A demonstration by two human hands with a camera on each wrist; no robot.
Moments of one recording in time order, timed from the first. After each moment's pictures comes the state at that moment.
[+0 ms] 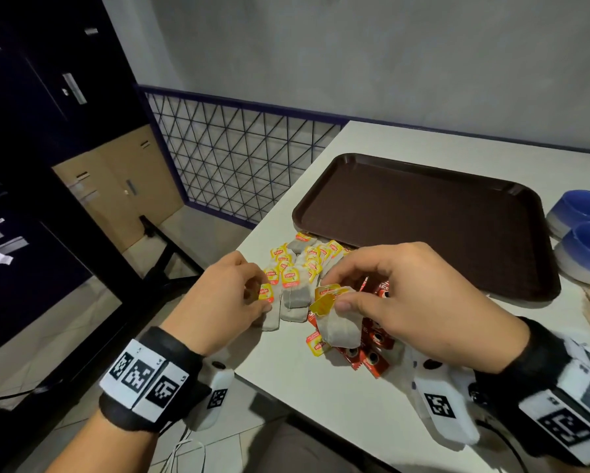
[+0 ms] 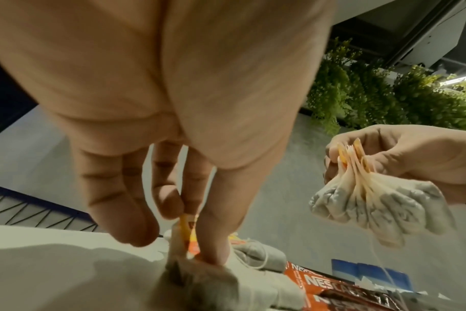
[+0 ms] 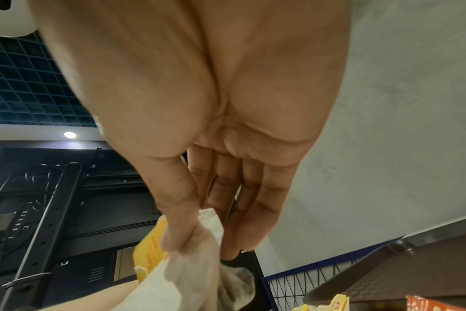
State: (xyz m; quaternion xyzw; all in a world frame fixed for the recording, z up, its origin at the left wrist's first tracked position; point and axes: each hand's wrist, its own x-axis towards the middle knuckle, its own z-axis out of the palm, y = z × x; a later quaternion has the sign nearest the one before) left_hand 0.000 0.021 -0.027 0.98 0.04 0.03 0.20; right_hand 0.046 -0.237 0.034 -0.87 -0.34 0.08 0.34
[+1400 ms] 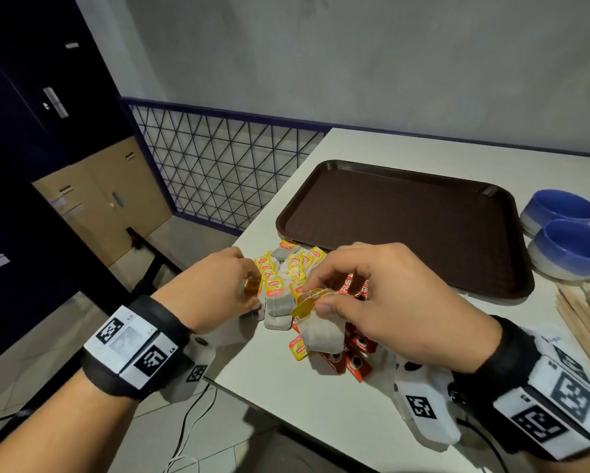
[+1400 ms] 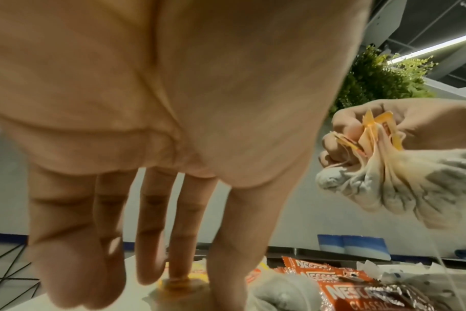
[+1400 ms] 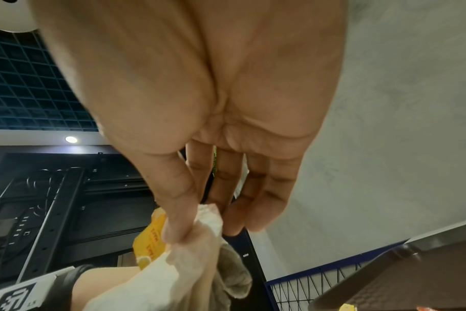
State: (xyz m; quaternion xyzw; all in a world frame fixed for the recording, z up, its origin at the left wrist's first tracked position) left_hand 0.033 0.016 0.002 0.99 -0.02 -0.09 0.06; right_hand 0.047 -0.242 0.034 -0.86 -0.37 0.04 0.35
